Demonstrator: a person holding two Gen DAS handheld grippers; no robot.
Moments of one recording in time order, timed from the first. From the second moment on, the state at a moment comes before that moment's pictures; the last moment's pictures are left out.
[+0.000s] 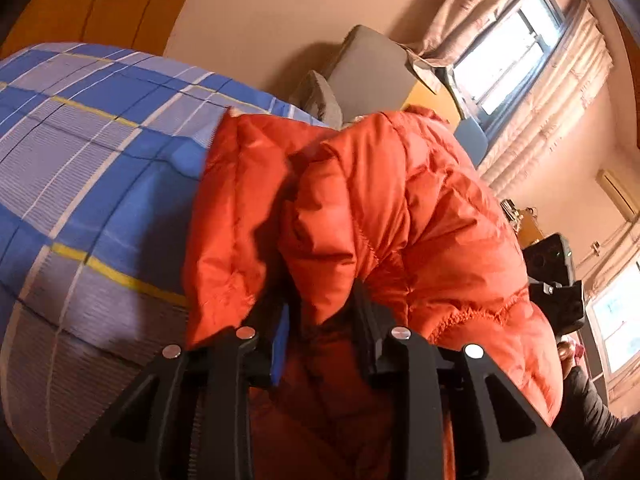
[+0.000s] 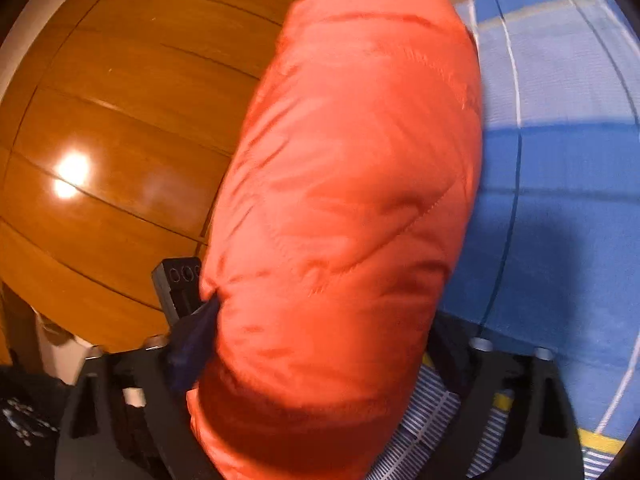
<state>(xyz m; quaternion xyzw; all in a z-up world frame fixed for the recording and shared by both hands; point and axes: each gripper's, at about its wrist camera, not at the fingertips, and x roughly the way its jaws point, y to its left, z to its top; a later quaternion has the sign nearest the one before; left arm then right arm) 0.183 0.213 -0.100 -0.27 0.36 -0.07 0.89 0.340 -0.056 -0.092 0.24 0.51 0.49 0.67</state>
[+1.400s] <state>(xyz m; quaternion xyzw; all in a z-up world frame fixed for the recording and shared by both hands) 0.344 0.043 -0.063 -0.08 0.38 -0.02 0.92 0.332 -0.134 0.010 -0.04 0.40 0.16 0.90</state>
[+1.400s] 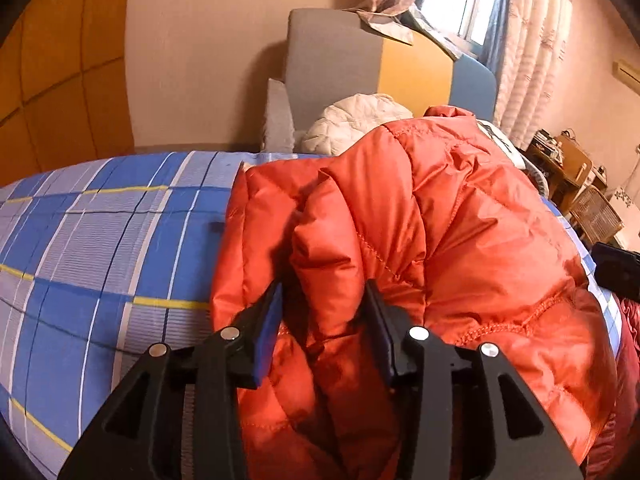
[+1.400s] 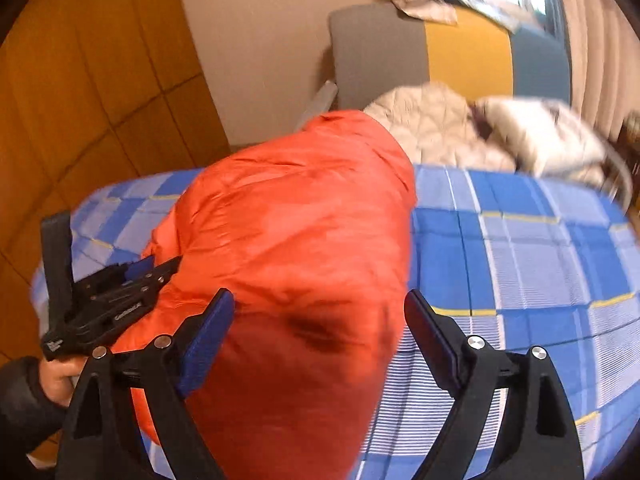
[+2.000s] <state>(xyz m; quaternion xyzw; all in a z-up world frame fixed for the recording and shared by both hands) 0.327 0.058 -0.059 -0.09 0.37 -0.02 0.92 0.322 -0.105 -0.026 -0.06 0.42 0.08 0.90</state>
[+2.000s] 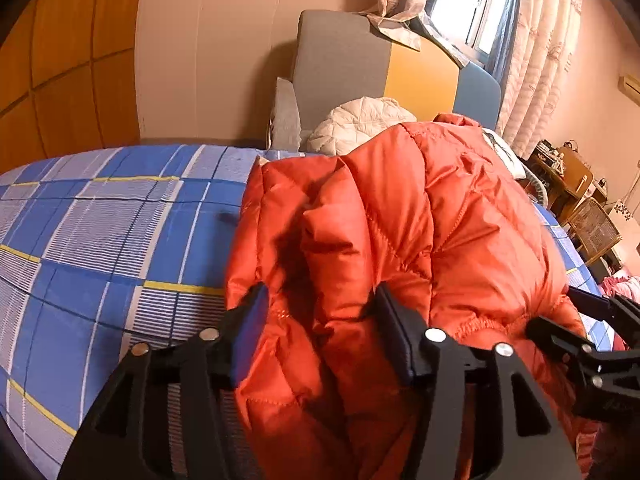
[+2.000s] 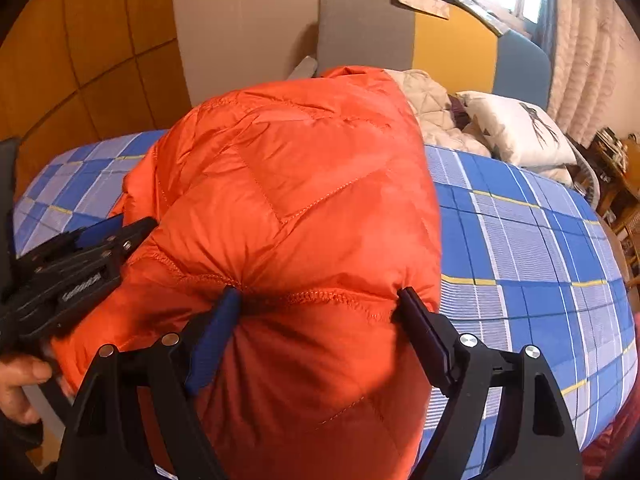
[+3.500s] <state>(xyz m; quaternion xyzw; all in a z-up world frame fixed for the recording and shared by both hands) 0.105 0.040 0.006 -0.03 0.30 0.03 0.95 0.138 -0.109 0.017 0.00 0.34 -0.04 0.94</state>
